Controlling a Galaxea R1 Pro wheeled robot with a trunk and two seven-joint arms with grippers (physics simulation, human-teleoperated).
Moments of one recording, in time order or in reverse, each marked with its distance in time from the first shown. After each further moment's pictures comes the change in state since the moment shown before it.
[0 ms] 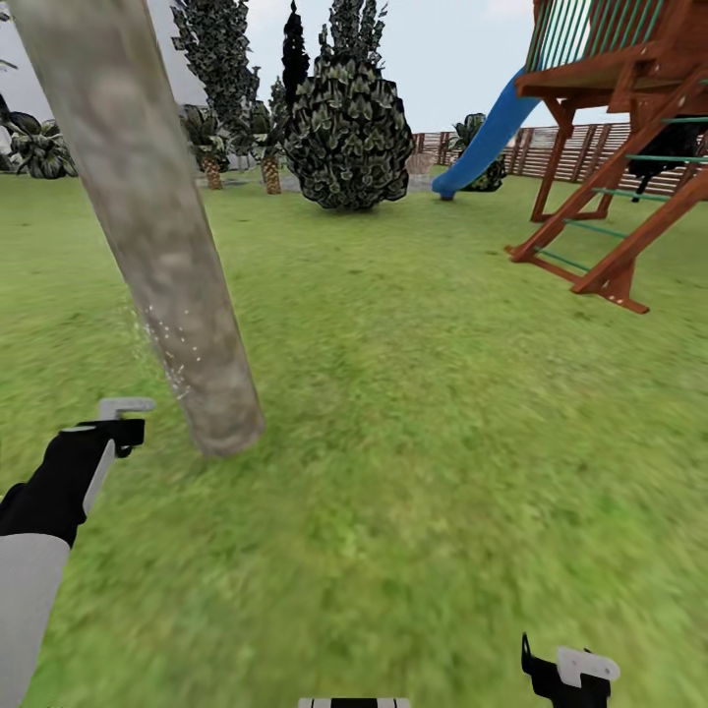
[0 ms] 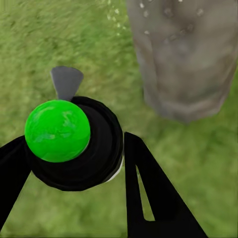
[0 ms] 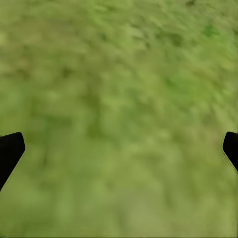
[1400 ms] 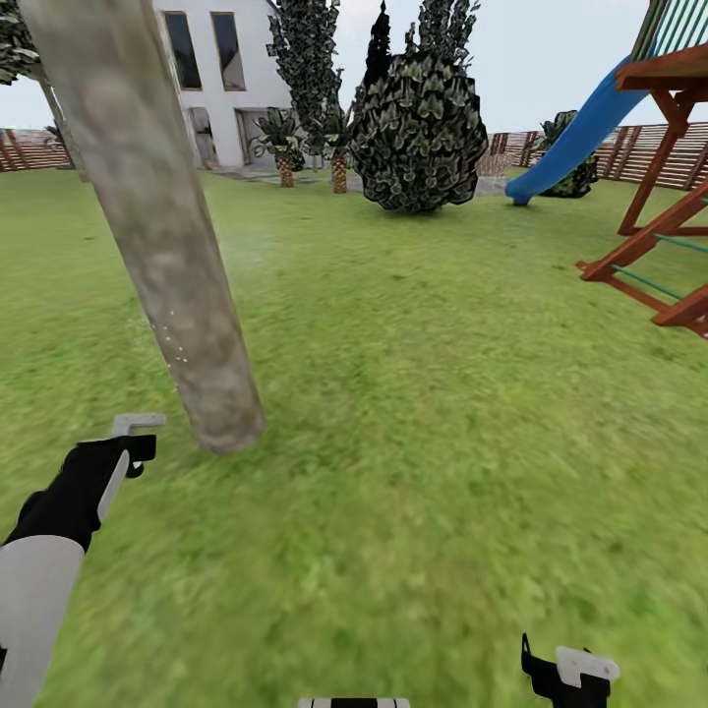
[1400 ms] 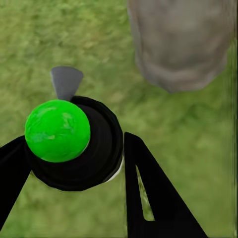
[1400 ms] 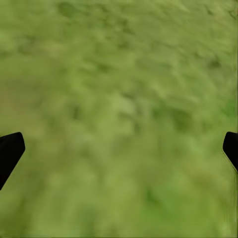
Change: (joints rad) left arm 0.000 -0.033 0.003 0.092 0.014 0.001 0.020; right arm 0.000 0.000 0.000 0.000 0.001 -0.002 0.000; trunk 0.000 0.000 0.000
